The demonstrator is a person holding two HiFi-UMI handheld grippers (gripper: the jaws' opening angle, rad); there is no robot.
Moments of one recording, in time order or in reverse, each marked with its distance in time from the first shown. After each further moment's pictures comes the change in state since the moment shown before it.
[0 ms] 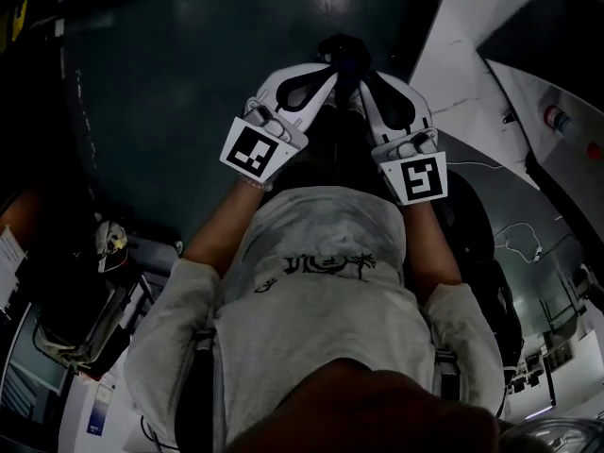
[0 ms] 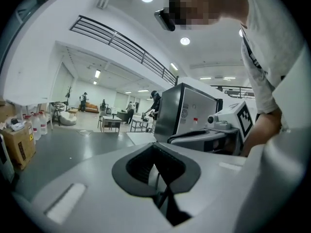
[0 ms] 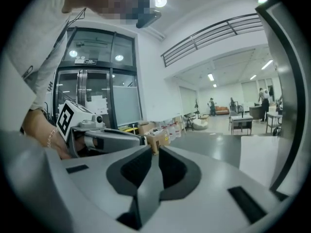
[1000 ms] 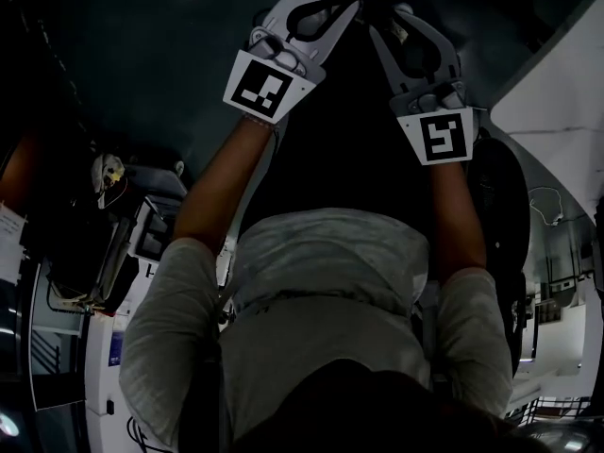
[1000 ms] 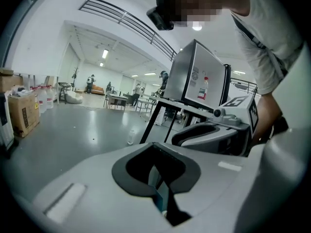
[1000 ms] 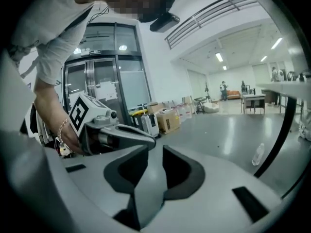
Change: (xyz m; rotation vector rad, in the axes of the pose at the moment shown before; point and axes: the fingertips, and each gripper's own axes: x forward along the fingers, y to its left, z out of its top) left arm 0.044 0.051 -0.278 -0.066 0.170 0.037; right arm 0.058 0.017 -0.270 0.063 0.122 0.138
